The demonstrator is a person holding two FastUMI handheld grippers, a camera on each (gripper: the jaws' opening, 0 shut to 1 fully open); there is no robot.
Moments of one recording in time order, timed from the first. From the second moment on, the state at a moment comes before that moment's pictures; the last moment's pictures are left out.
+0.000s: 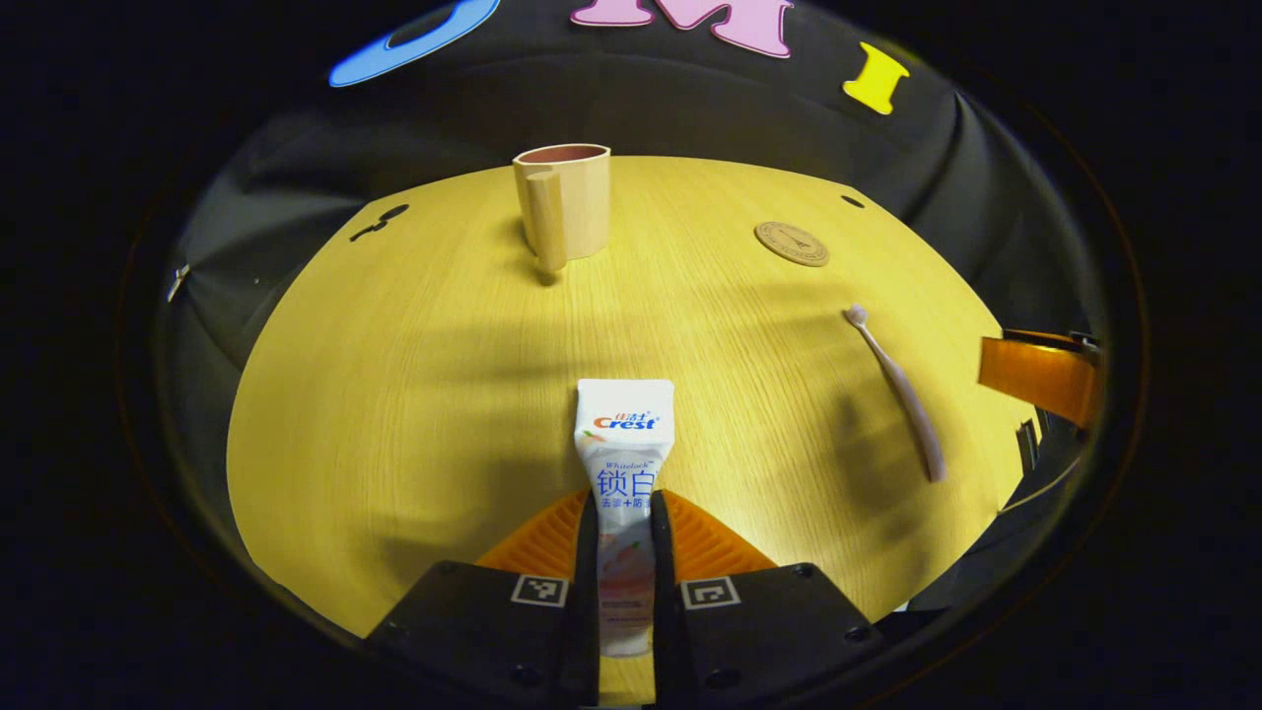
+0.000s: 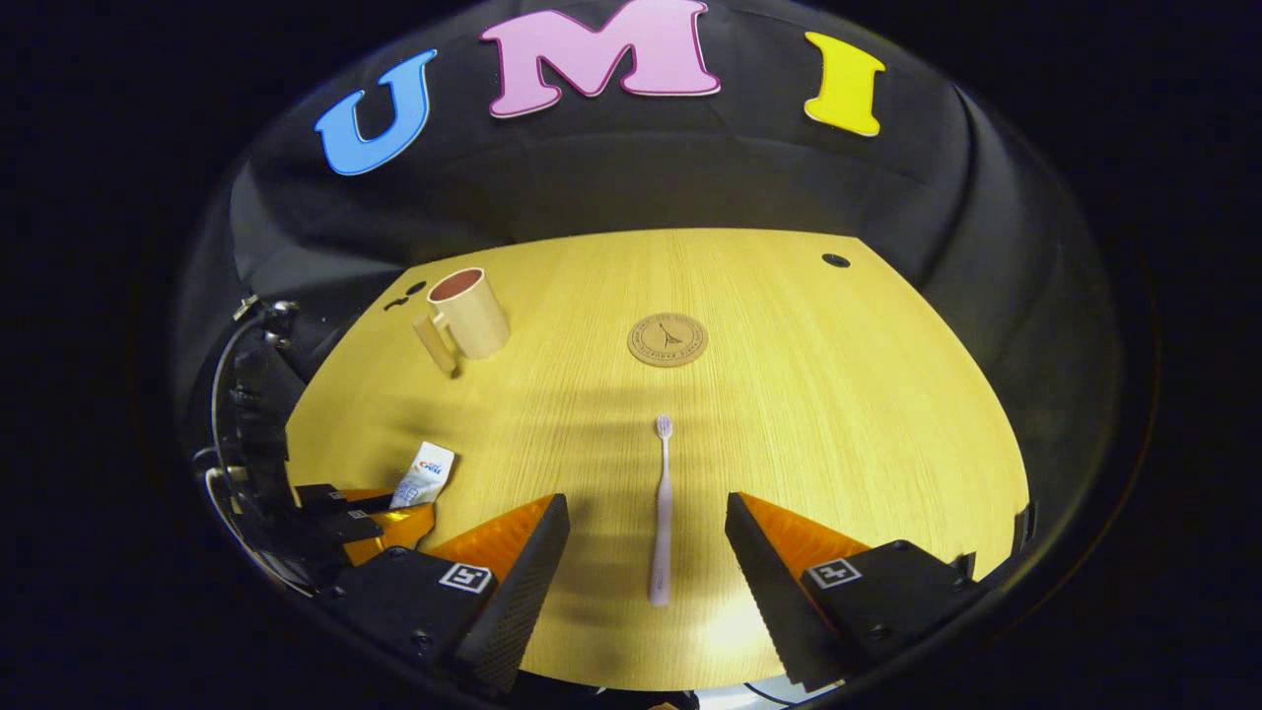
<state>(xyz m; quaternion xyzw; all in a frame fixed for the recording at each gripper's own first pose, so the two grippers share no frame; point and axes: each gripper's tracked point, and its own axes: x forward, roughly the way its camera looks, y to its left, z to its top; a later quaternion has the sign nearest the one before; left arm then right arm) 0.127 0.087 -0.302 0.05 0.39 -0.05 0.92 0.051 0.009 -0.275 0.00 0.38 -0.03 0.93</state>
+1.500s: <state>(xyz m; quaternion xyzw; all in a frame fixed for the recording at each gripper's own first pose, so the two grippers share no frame) 0.054 0.113 -0.251 -0.07 0.36 -0.04 0.93 0.083 -0.011 -0.352 -0.03 0.47 -0.04 0.88</state>
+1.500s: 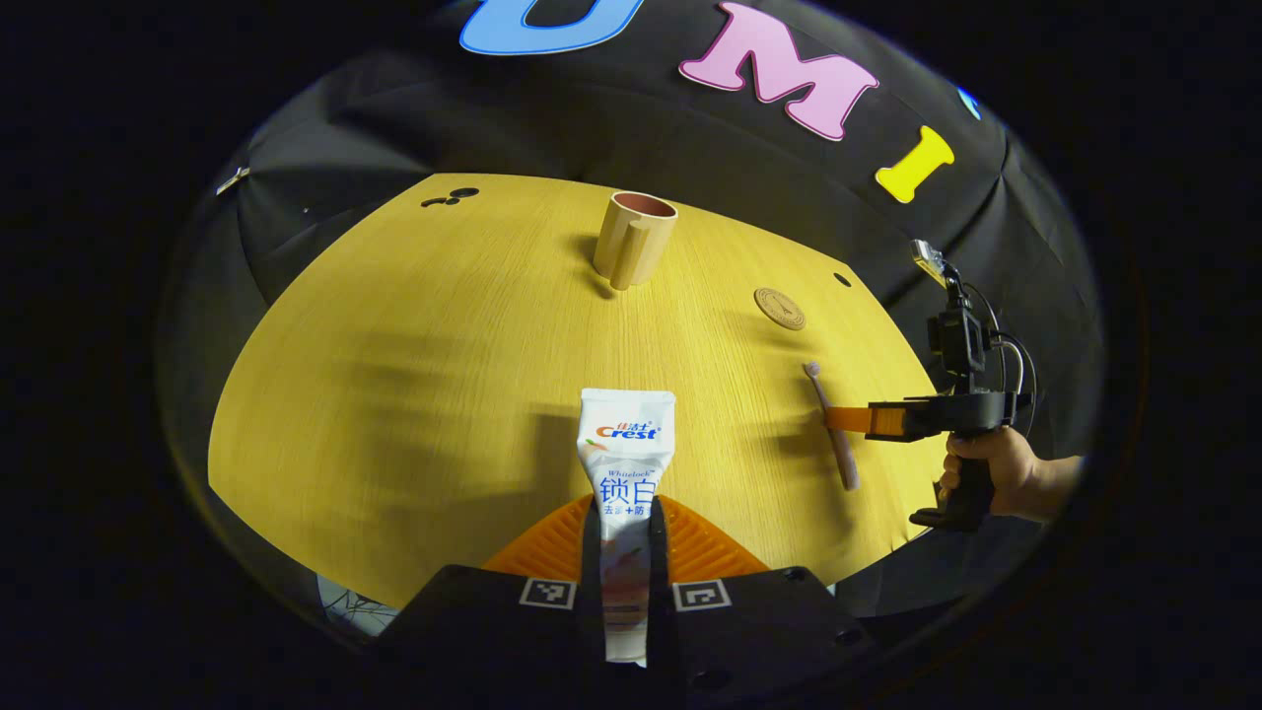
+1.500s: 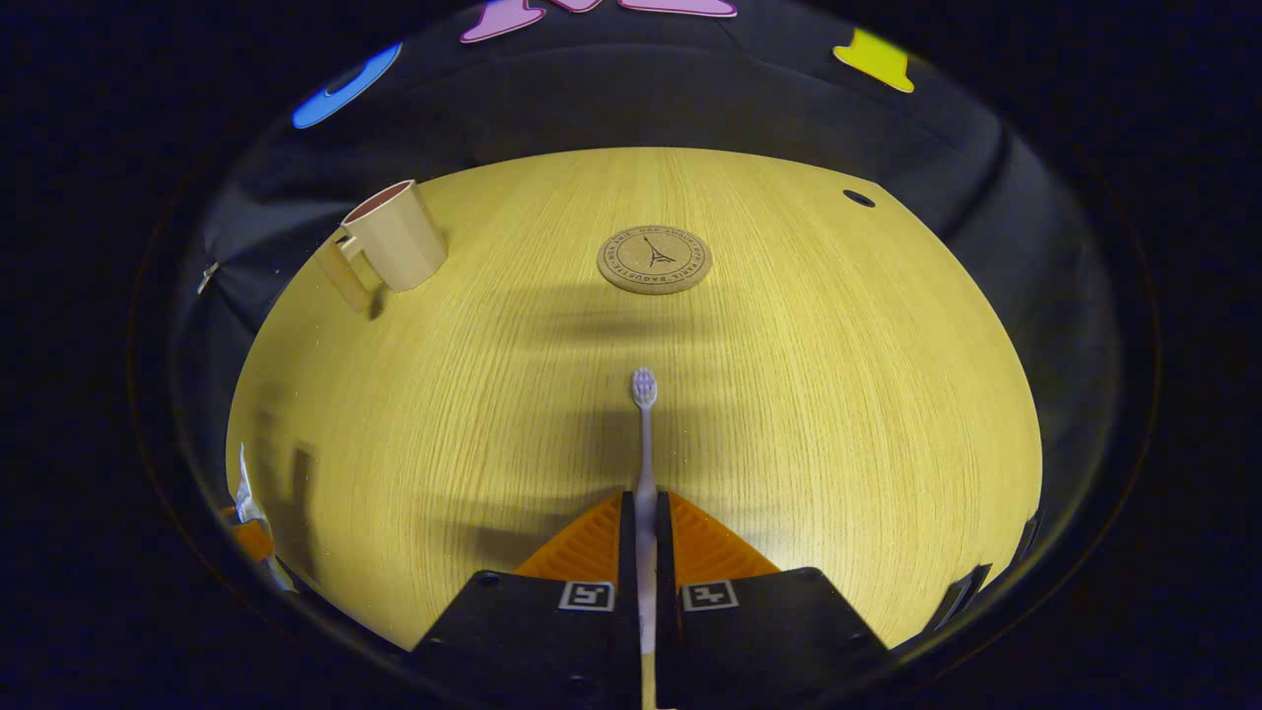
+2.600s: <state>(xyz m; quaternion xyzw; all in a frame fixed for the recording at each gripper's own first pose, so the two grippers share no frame) 0.176 0.080 -0.090 -0.11 0.17 -0.10 0.97 0.053 -0.020 -0.262 0.02 0.39 0.02 0.92</state>
